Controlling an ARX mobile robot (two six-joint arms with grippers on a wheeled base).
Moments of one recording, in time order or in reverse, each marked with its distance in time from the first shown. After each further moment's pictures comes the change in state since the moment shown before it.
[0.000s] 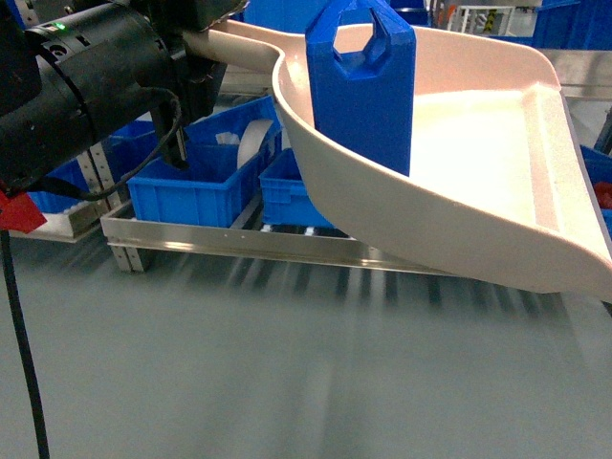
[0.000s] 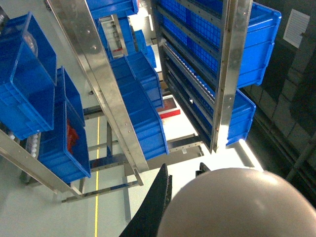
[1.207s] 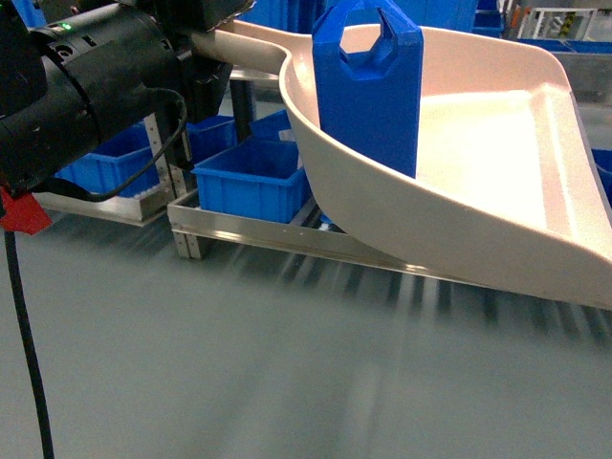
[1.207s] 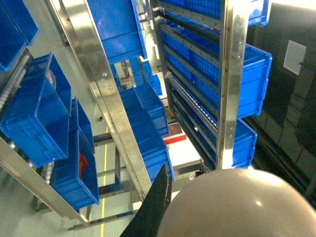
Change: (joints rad) left arm -0.004 0.000 0.000 0.000 0.000 0.000; right arm 0.000 0.000 0.000 0.000 0.000 0.000
